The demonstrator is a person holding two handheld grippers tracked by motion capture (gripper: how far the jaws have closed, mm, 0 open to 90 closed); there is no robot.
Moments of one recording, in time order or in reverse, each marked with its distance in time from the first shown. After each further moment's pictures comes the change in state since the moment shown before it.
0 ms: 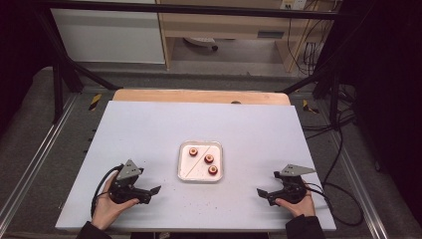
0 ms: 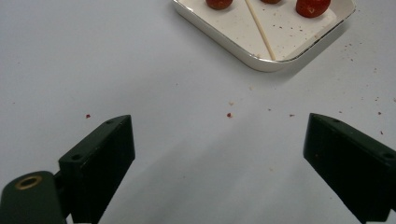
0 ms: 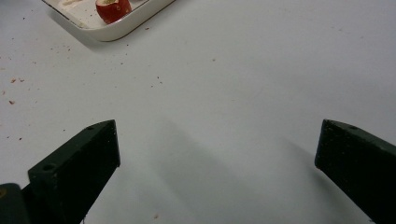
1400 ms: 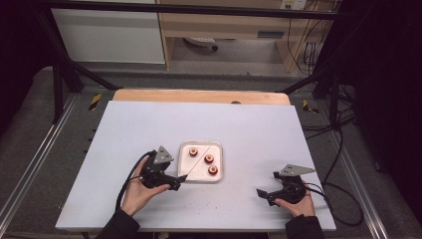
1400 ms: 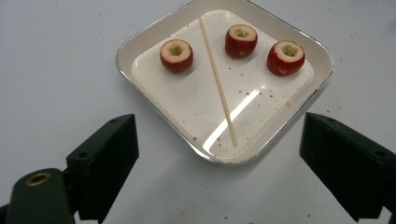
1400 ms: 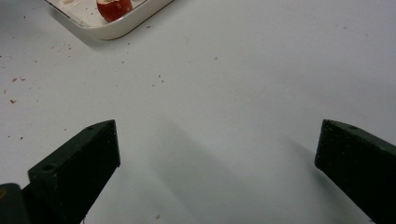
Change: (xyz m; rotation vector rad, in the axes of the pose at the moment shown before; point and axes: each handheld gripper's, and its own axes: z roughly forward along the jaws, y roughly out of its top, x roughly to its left) left arm -0.037 0.070 0.046 0.047 0.002 0.047; right arm 0.001 0.000 0.002 0.007 0.003 0.002
